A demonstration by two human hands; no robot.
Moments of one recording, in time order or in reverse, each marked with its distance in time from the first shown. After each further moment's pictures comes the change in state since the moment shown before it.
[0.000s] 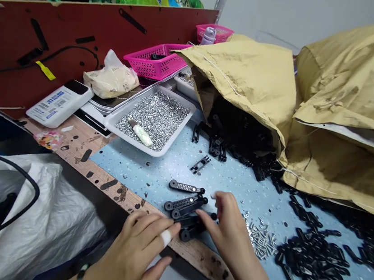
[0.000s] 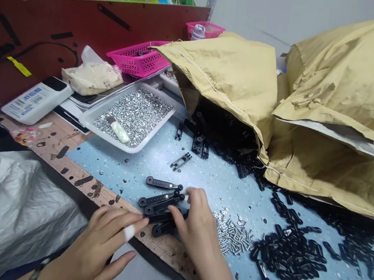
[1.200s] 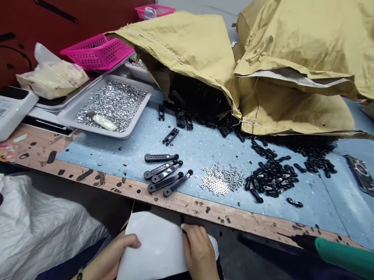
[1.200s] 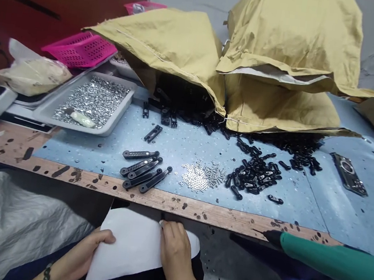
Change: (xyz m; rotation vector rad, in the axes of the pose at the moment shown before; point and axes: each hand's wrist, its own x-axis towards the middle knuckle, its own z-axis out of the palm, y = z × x) left_hand -0.064 -0.006 0.077 -1.546 -0.271 -1.345; right_hand -0.166 0.041 0.107 -0.001 0.183 0.116
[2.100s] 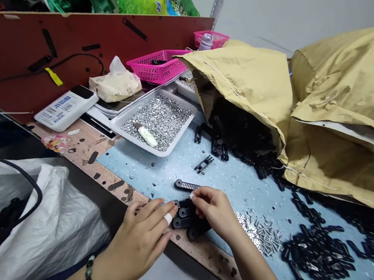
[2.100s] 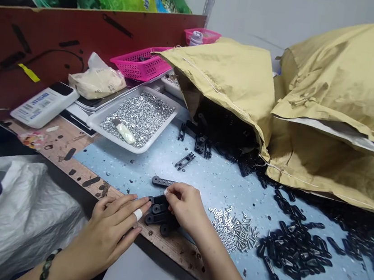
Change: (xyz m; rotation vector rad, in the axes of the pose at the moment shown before) left_hand -0.028 0.092 0.030 1.582 0.528 1.452; right_hand 0.210 -0.081 -0.041 0.431 -0.534 0.165
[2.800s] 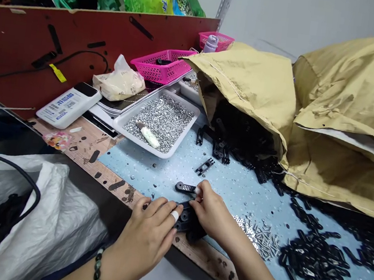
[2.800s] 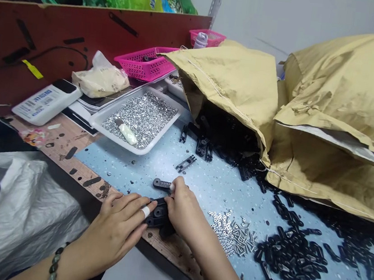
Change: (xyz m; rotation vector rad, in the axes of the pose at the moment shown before) left_hand 0.010 0.003 0.001 -0.089 -0.042 -0.051; right_hand -0.001 -0.005 0.007 -0.538 0.074 -0.161
